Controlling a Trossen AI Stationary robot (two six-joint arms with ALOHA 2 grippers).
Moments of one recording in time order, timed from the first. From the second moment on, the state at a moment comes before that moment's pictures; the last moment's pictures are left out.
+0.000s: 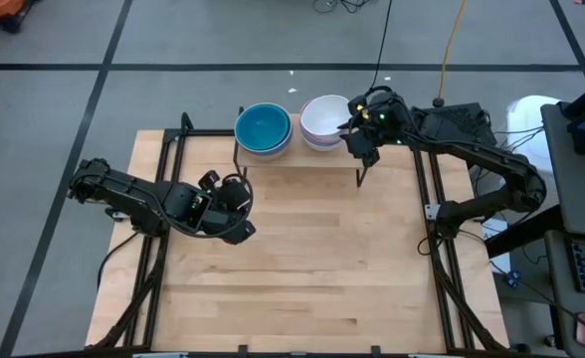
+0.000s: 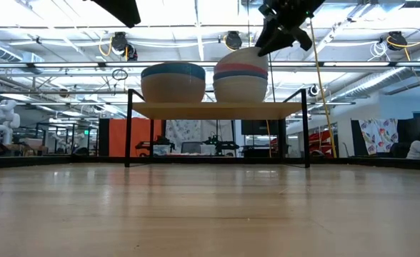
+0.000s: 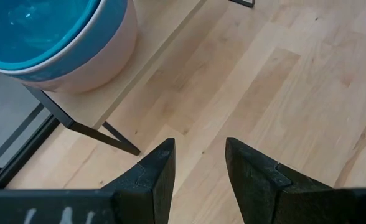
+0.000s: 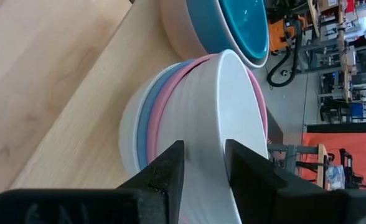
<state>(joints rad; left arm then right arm) -0.31 1.45 1.47 -1.23 -0.67 -0.76 -0.49 1.29 1.29 -0.62 0.03 -1.18</state>
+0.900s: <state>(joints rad) -0.31 1.45 1.47 -1.23 -0.67 -0.77 -0.49 1.29 1.29 -0.63 0.11 -1.25</state>
